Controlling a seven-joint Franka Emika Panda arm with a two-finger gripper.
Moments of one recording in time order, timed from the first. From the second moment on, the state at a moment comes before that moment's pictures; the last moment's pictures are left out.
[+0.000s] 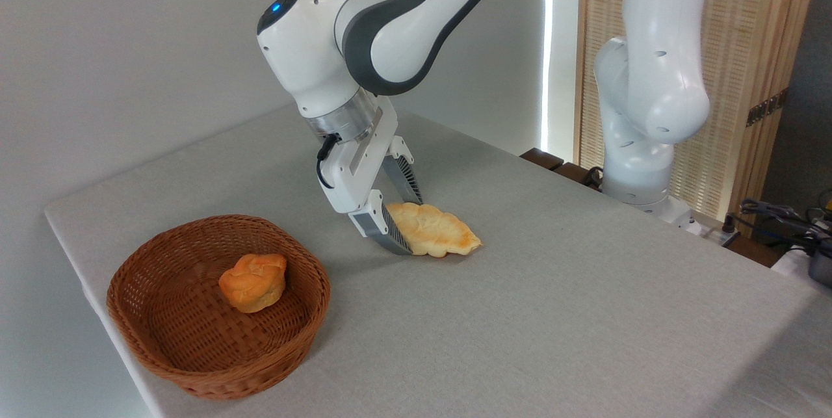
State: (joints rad) arm -0.57 -0.08 0.23 -2.20 0.05 1.82 1.38
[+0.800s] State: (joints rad) arm -0.57 -0.08 0.23 -2.17 0.05 1.82 1.38
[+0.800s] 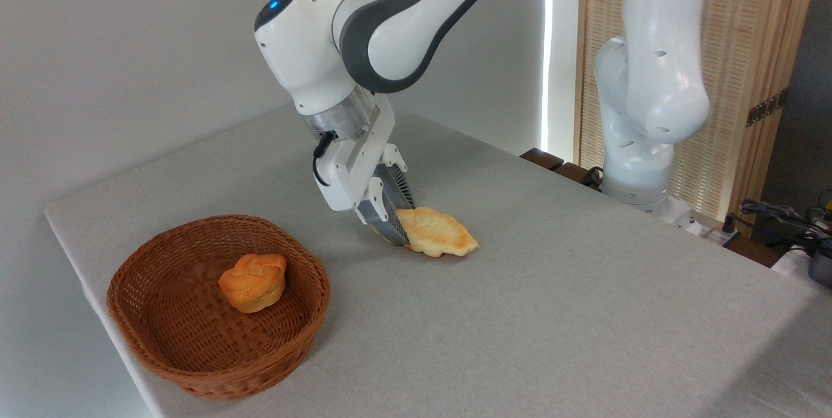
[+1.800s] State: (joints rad) arm -0.44 0.16 0.26 -1.71 -0.25 2.13 0.75
